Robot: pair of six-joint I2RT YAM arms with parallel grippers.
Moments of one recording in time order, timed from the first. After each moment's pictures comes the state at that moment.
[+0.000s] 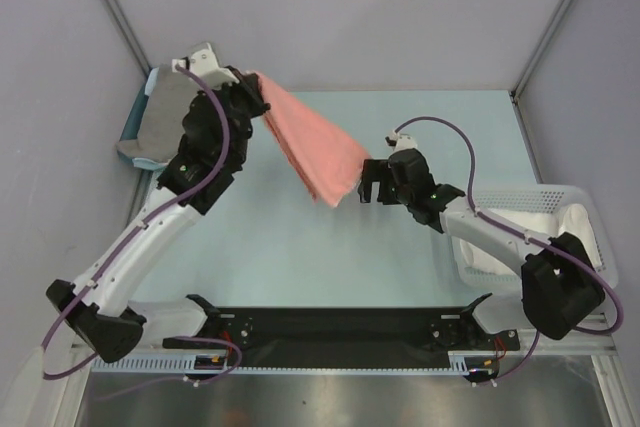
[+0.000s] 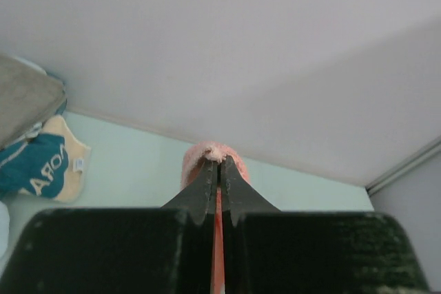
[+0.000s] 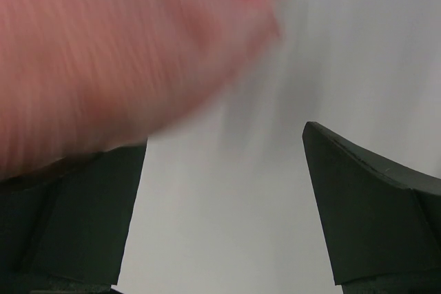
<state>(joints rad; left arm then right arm) -0.61 1.22 1.42 -0.08 -0.62 -0.36 0.60 1.38 0.88 -0.14 0.13 0.46</state>
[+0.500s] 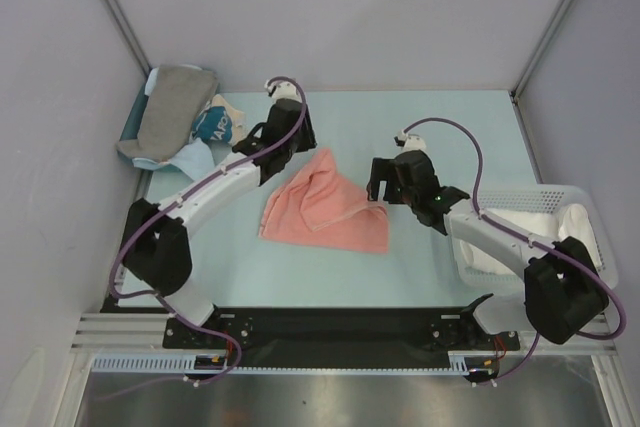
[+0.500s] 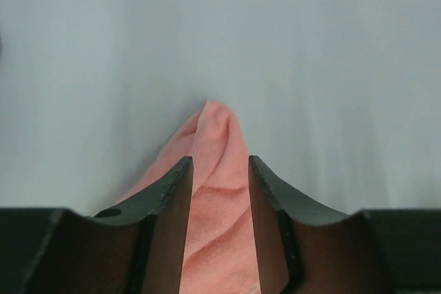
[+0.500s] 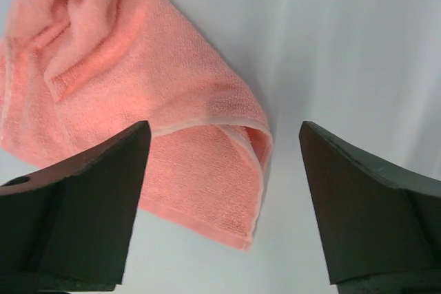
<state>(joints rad) -0.58 1.64 1.36 -0.21 -0.34 -0.49 0.58 1.34 0.84 -0.13 0.20 0.47</state>
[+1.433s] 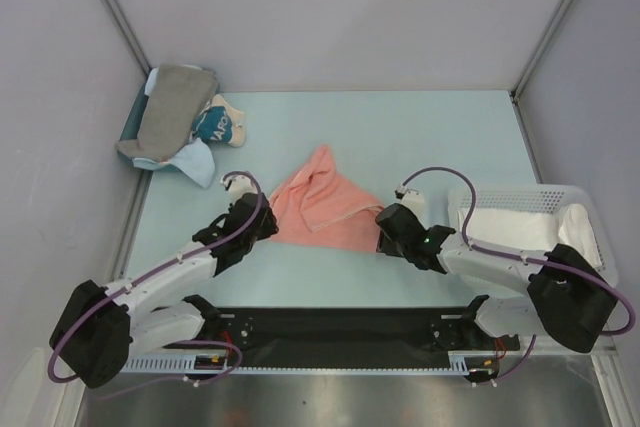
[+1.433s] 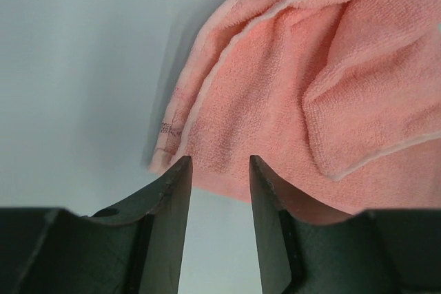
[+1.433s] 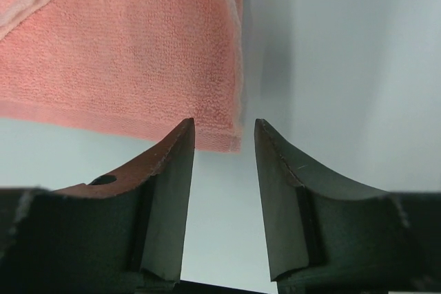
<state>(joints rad) -0.63 1.05 0.51 -0.19 -0.42 -0.73 0.84 1.27 0.58 -0.26 0.38 0.85</state>
